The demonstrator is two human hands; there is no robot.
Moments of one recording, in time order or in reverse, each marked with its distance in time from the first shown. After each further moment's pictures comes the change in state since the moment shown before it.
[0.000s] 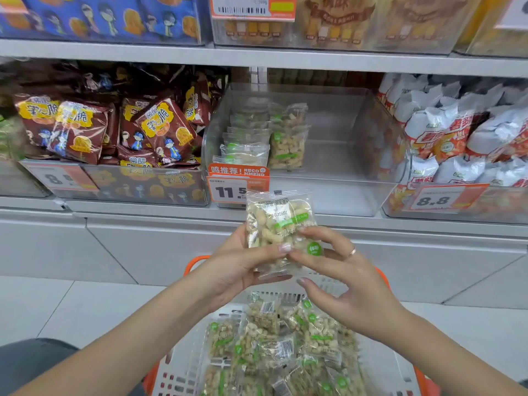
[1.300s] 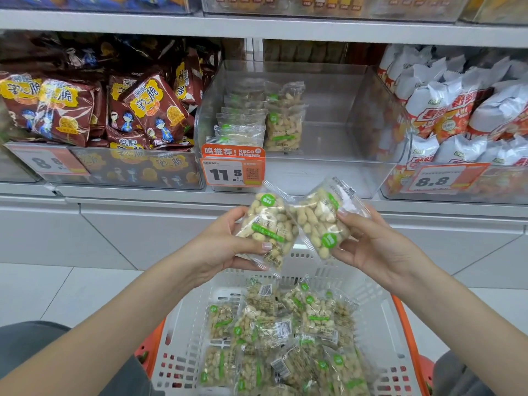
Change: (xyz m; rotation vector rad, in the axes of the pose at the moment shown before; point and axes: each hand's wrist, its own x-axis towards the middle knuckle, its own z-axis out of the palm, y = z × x) left_hand 0.005 0.000 -0.019 0.205 0.054 -0.059; right_hand 0.017 0.012 -0.027 1.330 0.326 1.077
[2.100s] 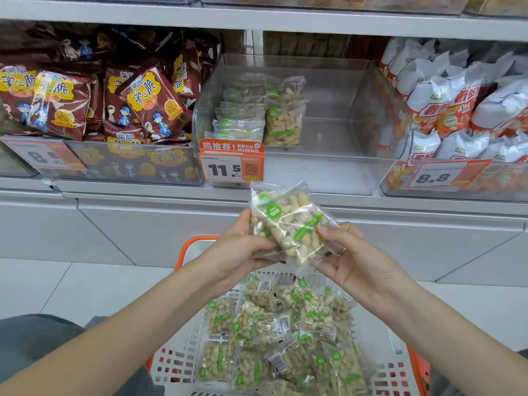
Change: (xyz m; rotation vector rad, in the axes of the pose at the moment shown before) left_hand 0.004 -0.015 0.027 -0.213 -0.054 0.056; right_hand -0.014 0.026 0.016 0.067 -0.017 0.068
